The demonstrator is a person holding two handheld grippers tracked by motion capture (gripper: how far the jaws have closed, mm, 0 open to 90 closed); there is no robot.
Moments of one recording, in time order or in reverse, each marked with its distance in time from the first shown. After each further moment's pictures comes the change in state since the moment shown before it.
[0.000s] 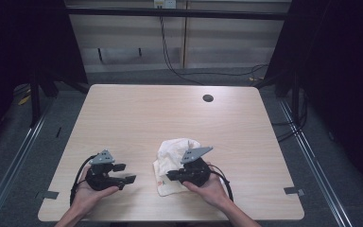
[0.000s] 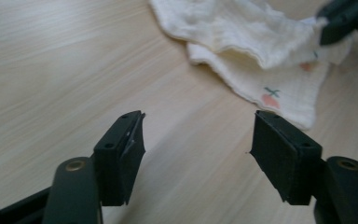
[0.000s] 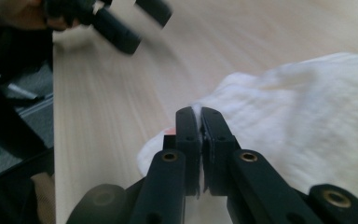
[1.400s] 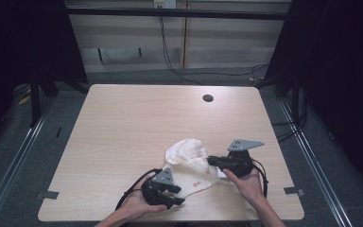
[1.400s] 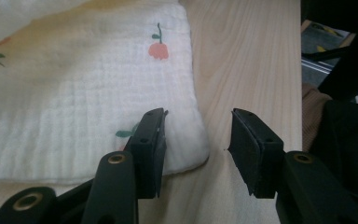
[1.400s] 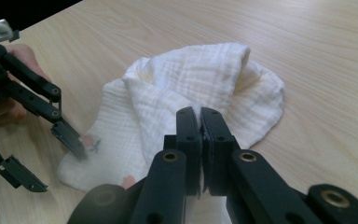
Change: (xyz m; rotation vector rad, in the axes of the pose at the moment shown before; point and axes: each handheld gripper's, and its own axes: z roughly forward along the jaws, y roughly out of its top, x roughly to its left) left arm -0.099 0.027 0.099 0.118 -0.282 0.293; right arm -0.049 -0.041 -0.091 -0.100 -0.226 0.158
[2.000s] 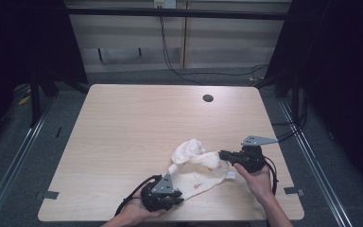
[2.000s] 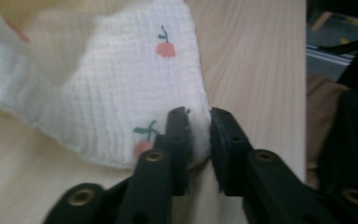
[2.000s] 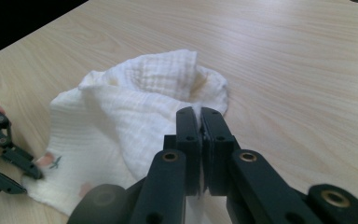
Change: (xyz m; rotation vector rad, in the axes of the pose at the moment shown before) left arm -0.009 -0.006 -0.002 -0.003 0.030 0.024; right arm -0.028 -0.006 -0.021 -0.043 -0.071 0.080
